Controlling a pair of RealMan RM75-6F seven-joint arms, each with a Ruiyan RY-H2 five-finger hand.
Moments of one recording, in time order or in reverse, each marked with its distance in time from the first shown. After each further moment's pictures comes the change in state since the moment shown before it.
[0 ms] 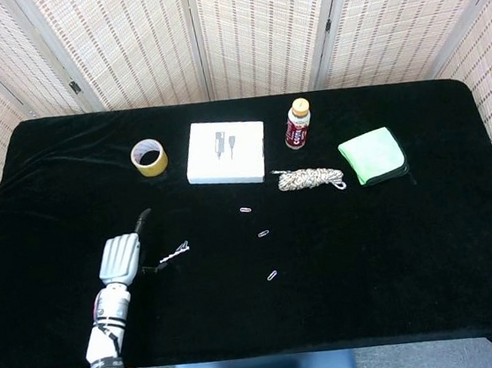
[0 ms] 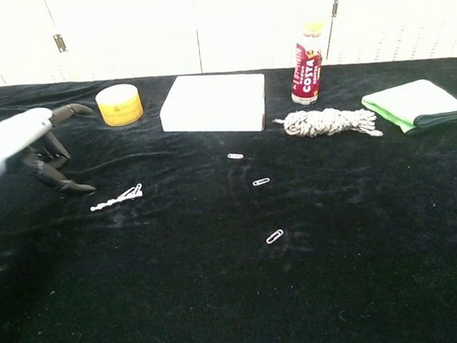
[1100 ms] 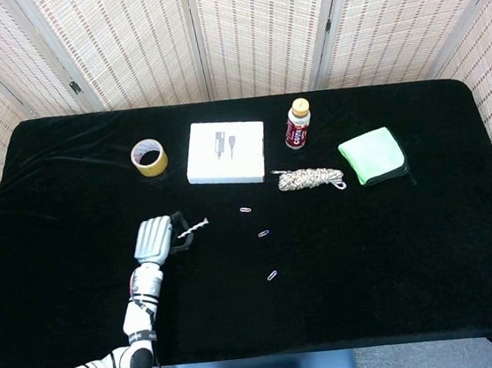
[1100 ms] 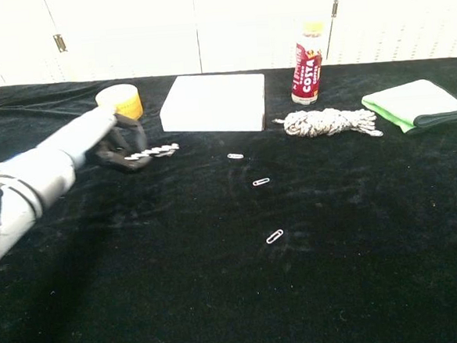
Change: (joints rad) left arm -0.128 -0.262 -0.082 0.345 0.023 -0.080 -0.158; right arm -0.061 -0.027 0.028 0.047 0.025 0.097 0.106
